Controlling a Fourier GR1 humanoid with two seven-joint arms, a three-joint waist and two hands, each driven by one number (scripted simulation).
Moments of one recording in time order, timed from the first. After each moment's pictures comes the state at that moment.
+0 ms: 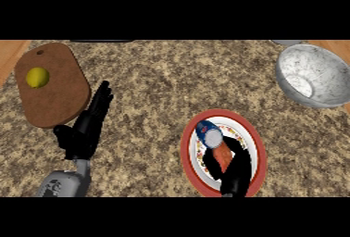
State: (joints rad) left arm -0.15 0.14 -0.15 -1.54 0.04 0.17 0.08; right arm -0.06 -0.04 0.60 -1.36 0.76 -1.04 1.01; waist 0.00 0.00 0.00
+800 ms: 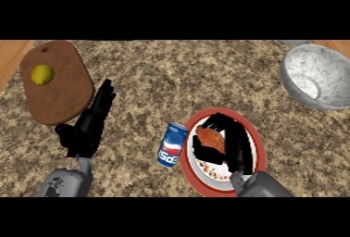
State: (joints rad) left arm -0.16 0.13 -0.13 -1.52 0.03 0.14 0.07; right arm -0.30 -0.26 0.68 -1.48 0.37 -0.71 0.61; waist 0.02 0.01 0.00
